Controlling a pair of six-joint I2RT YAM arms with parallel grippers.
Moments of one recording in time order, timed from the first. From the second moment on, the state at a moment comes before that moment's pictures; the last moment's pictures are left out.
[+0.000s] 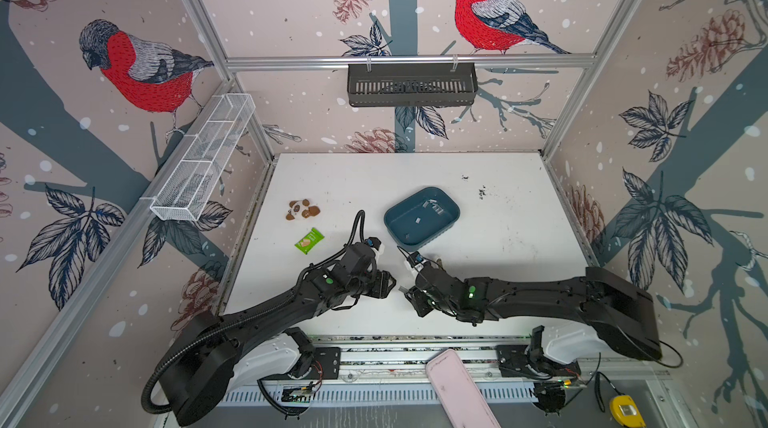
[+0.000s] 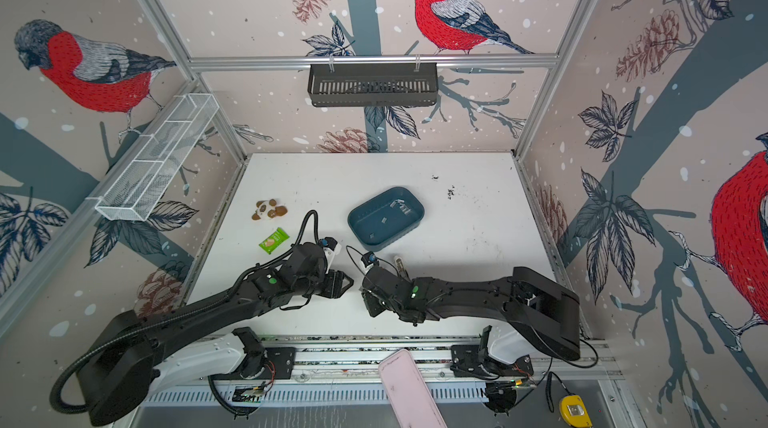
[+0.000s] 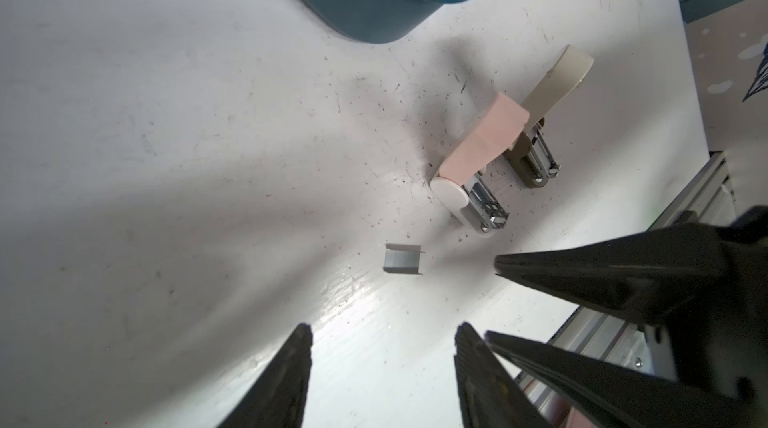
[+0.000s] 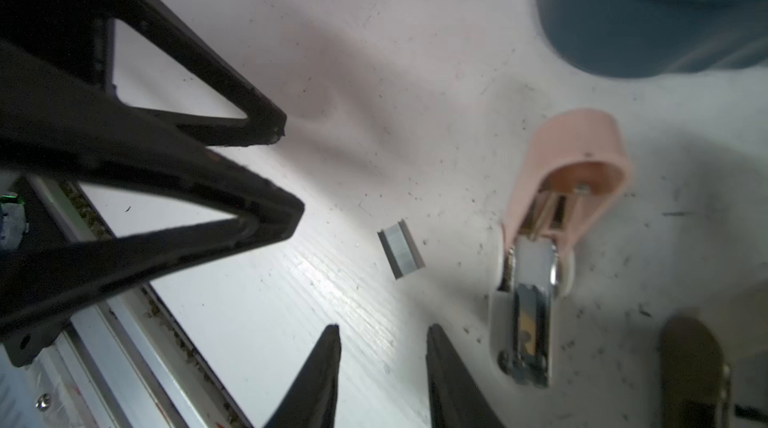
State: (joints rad) left arm -0.77 1.14 0.52 -0.26 0.21 -0.54; right arm 1.20 1.39 0.63 -0.08 0.11 0.57
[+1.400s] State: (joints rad) left arm -1.01 1.58 0.81 -0.44 0.00 -0.92; right arm 1.04 0.90 0.36 -0.13 0.08 0.58
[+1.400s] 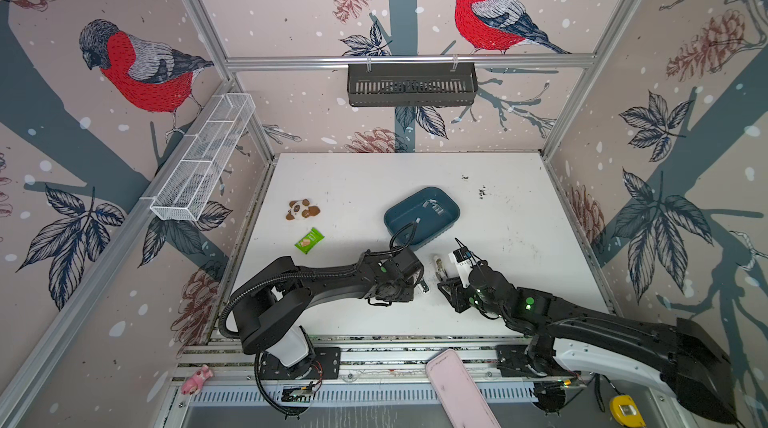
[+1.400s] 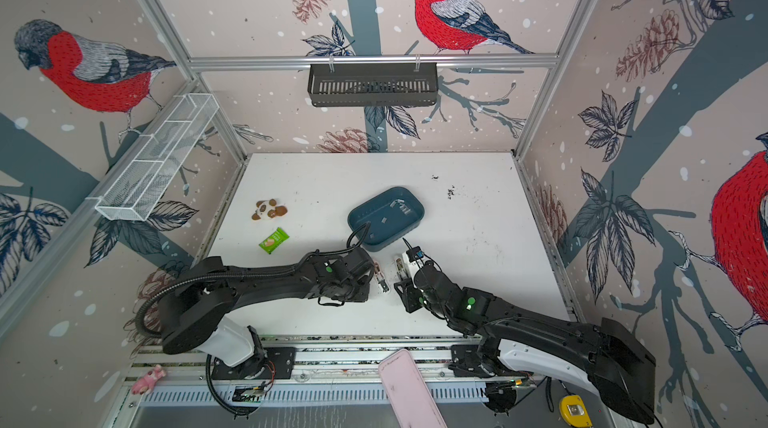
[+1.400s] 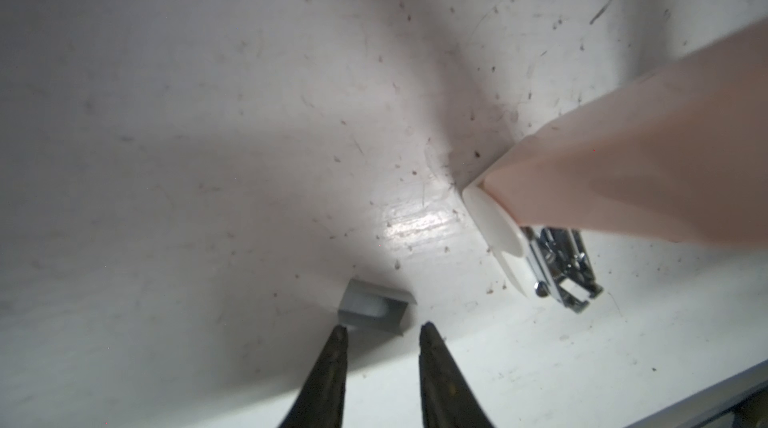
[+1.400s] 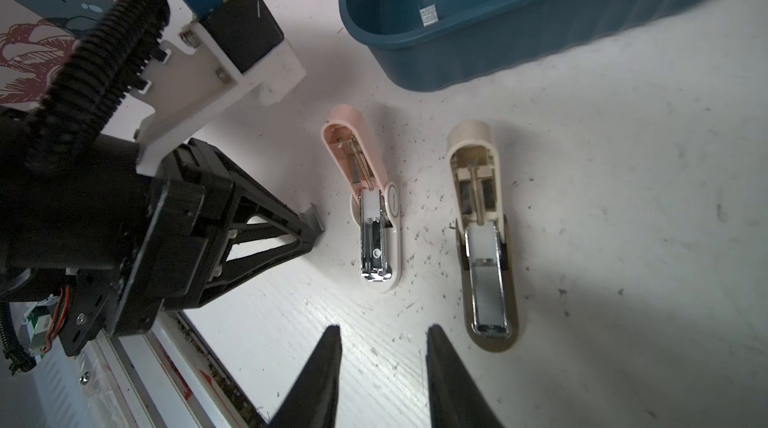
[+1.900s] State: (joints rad) left arm -0.99 1.56 0.83 -0.44 -0.02 -0.83; right arm 1.03 0.90 0.35 -0.13 0.07 0.58
